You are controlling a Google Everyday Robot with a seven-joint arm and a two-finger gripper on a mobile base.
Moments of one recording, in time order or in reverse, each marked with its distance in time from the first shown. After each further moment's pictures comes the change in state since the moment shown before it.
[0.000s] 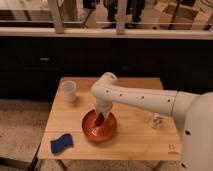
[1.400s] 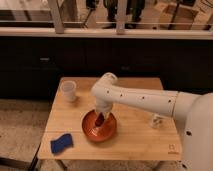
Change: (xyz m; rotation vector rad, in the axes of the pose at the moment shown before) arm -0.001 0.001 0.000 0.004 -0.002 -0.002
